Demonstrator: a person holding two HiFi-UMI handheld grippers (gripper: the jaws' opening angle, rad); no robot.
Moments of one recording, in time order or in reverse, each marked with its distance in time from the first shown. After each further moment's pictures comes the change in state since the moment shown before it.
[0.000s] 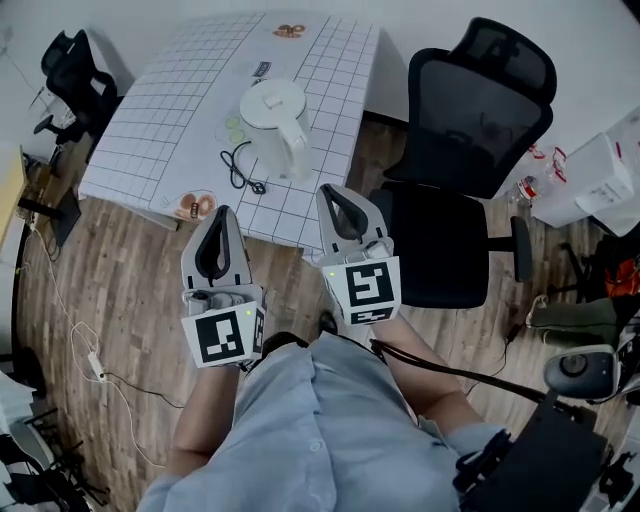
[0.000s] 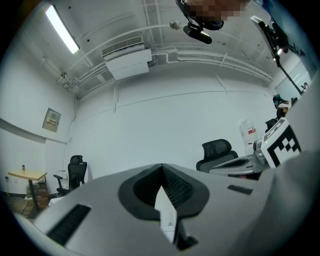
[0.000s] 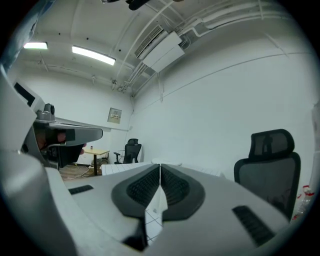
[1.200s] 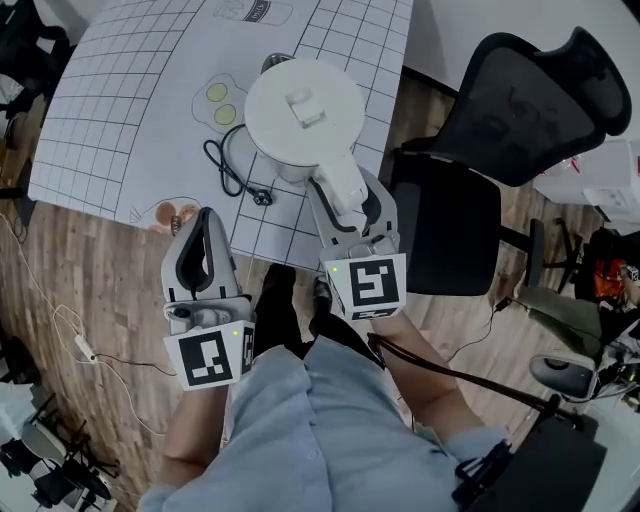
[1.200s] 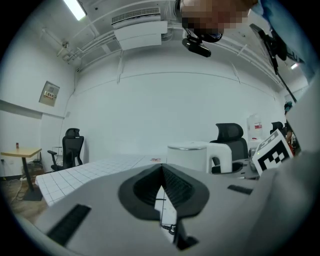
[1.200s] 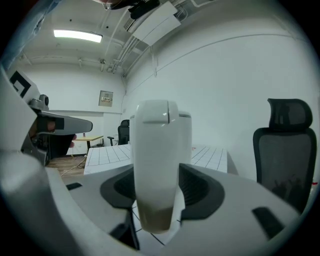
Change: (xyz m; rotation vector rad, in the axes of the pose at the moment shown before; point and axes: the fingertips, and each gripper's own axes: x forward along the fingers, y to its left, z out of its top) left arm 0.109 0.074 -0.124 -0.115 0.221 -0.037; right arm 0.153 -0.017 -0.102 0.045 0.175 -0.027
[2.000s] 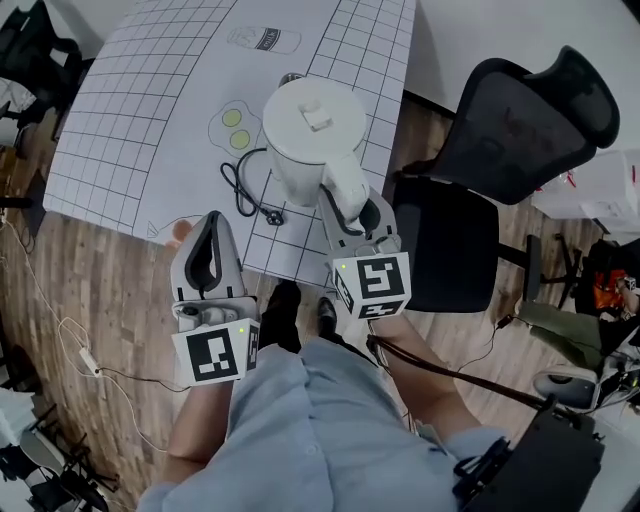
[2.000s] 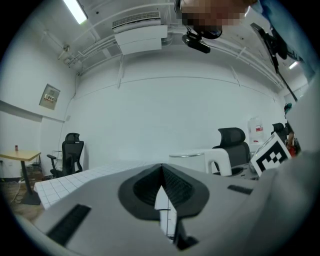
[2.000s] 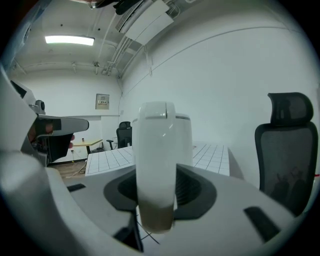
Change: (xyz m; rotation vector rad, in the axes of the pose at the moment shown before) left arm 0.008 0.015 0.024 0.005 -0.051 0.003; right arm 0.013 -0.005 0.006 0.066 0.055 -0.001
